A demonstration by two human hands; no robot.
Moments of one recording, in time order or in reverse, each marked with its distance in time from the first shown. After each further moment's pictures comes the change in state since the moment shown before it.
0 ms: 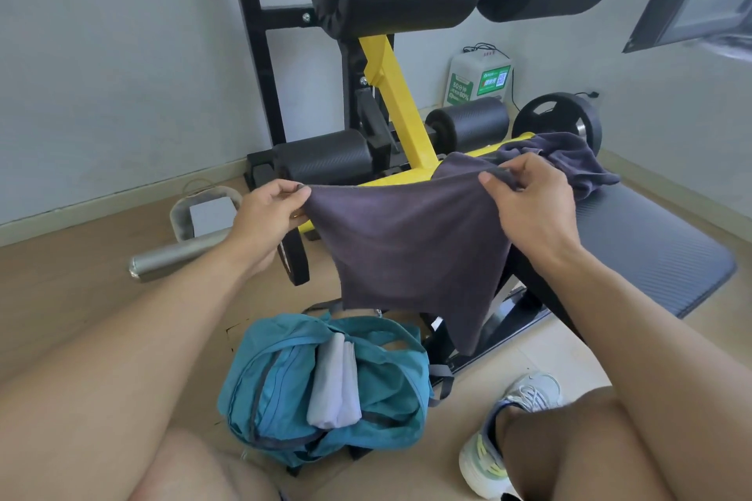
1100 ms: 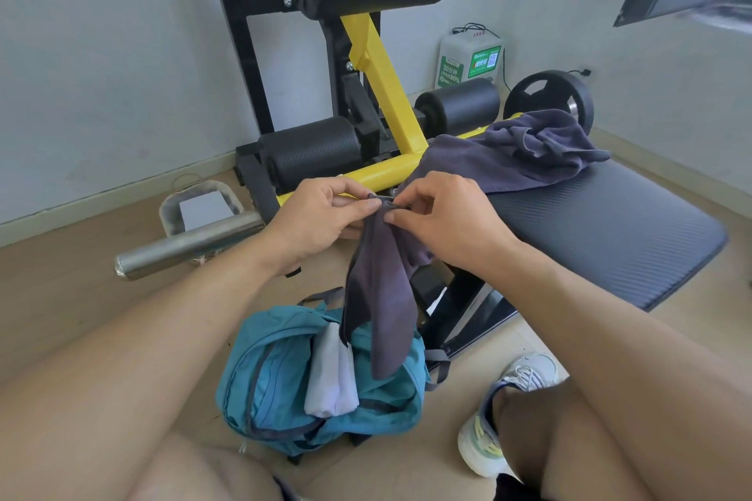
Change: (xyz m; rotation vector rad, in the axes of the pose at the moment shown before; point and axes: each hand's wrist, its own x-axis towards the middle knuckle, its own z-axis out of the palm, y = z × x) left_hand -0.049 0.033 0.055 0.121 -0.434 0.081; right_hand -0.032 -0.015 0.038 -0.271 -0.401 -0.329
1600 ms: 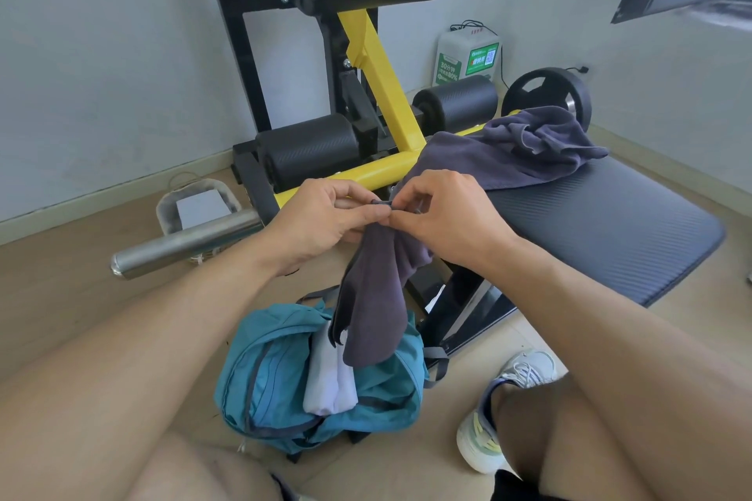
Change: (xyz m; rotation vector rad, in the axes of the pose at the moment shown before) left_hand -0.005 0.003 0.005 0.020 -0.035 -0.002; right_hand 0.002 0.004 0.000 -0.015 0.001 -0.060
